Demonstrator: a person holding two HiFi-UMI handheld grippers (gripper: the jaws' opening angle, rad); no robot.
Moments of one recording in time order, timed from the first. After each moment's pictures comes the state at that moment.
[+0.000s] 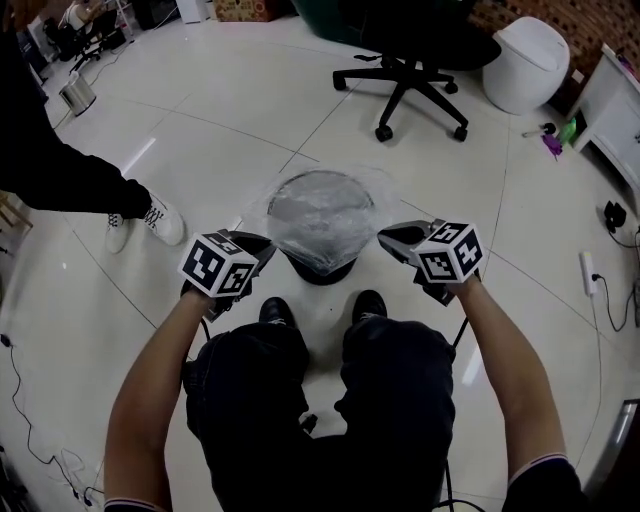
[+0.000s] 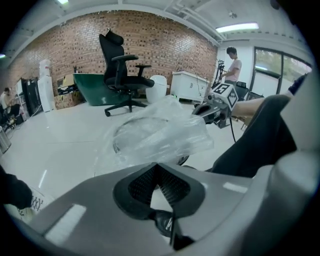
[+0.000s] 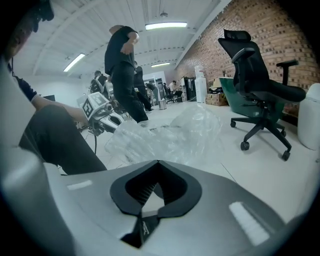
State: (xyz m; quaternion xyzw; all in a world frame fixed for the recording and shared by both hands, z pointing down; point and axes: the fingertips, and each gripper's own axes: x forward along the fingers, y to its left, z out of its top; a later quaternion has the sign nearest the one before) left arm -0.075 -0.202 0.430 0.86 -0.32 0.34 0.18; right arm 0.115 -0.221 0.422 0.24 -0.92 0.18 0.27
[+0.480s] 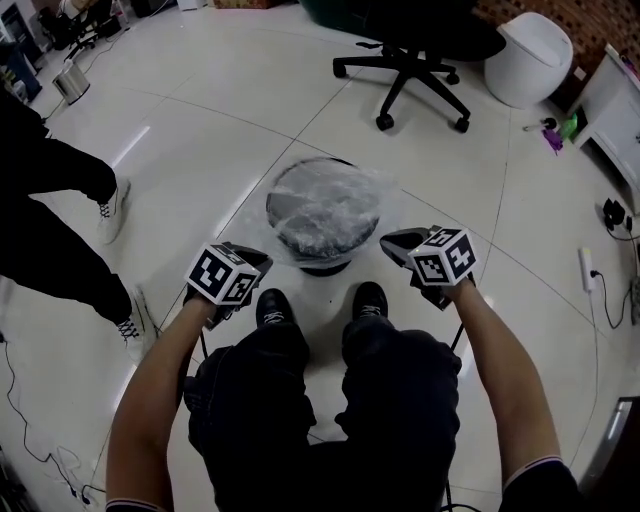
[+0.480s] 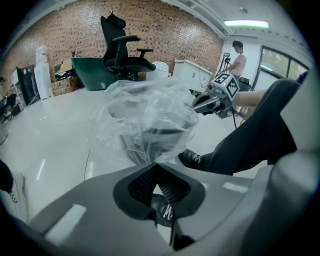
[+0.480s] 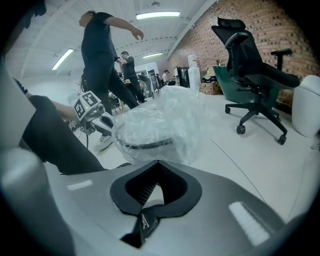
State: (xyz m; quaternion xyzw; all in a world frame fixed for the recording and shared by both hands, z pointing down) left arm -0.091 -0.174 0.497 0.84 -0.30 0.38 0.23; right arm 0.121 -0.214 0.476 0.26 -0.89 0.22 0.31
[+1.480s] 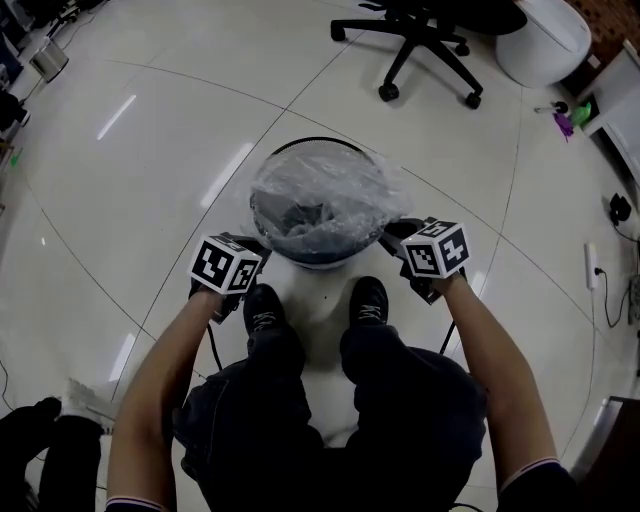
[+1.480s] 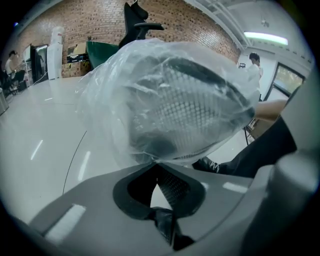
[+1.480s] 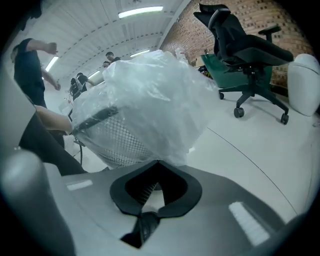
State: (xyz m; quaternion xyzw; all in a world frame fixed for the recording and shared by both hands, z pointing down) left arm -0.083 -0.222 0.575 0.82 -0.33 0.36 0.30; right arm 0.118 -0.260 0.546 0.29 -0.87 0.27 0.31
